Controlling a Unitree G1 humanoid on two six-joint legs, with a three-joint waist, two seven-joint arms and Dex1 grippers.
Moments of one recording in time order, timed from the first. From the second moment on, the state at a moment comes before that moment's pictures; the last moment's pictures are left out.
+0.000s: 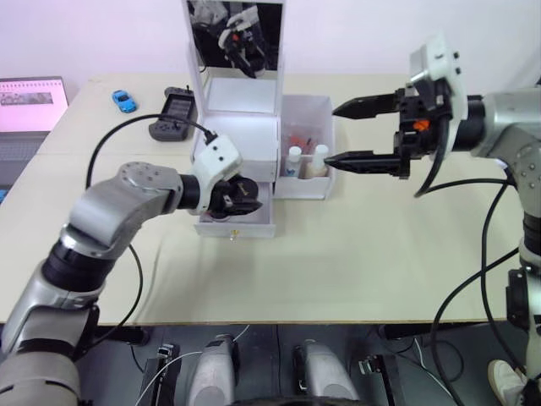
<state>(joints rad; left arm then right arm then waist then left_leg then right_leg) -0.76 0.72 -0.30 -0.26 -0.48 0.97 -0.72 -0.91 -0.89 -0.02 -0.20 0.61 0.85 1.13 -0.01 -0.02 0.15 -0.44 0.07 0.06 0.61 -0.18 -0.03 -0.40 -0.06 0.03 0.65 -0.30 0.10</state>
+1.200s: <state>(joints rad) -0.32 0.75 0.17 -0.54 -0.64 0.89 -0.89 -0.88 -0.94 -0.02 -0.19 0.62 0.79 1.18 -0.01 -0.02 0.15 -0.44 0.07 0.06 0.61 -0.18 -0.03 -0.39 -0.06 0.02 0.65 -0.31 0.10</state>
